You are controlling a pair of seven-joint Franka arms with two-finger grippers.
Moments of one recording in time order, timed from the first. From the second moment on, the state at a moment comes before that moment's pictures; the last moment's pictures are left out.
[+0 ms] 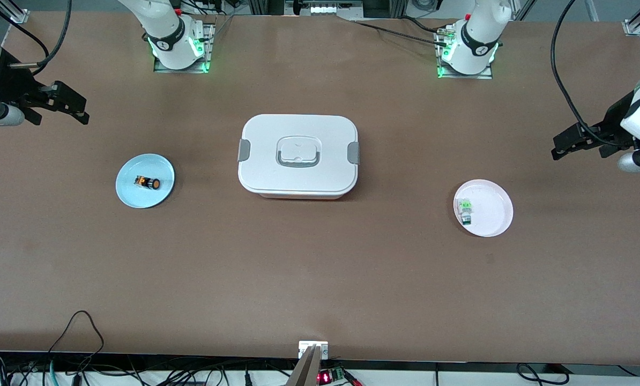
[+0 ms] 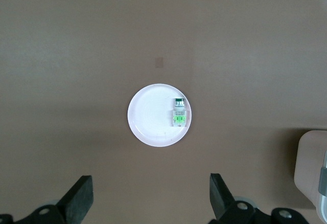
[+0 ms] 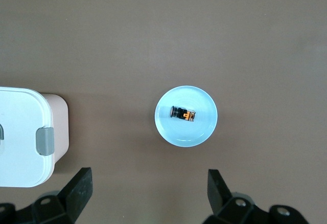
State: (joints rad) left arm -0.04 0.10 0.01 -1.49 -0.01 1.60 -0.10; right arm 0.03 -0.06 0.04 -1.65 0.00 1.60 0.05
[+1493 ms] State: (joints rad) left arm -0.04 0.10 0.01 -1.49 -0.01 1.60 -0.11; right arm 0.02 0.06 -0.02 -1.80 -0.01 1.71 0.04
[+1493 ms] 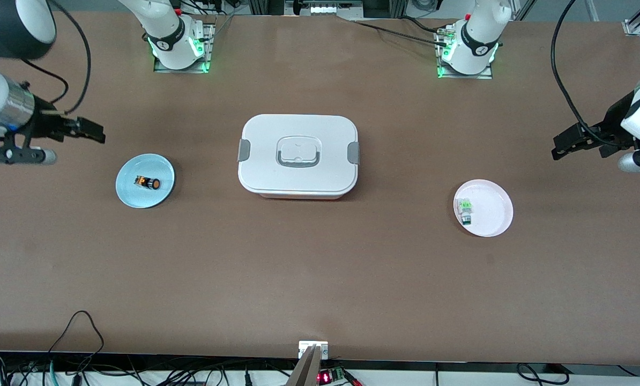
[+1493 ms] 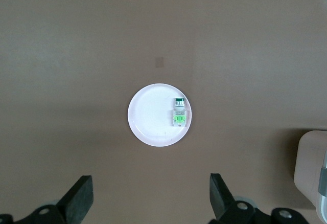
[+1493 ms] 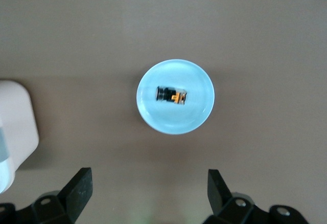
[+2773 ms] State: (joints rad) left arm -0.04 0.10 0.01 -1.49 -0.01 1.60 -0.11; right arm 0.02 0.39 -0.06 -2.14 -0.01 2.31 -0.06
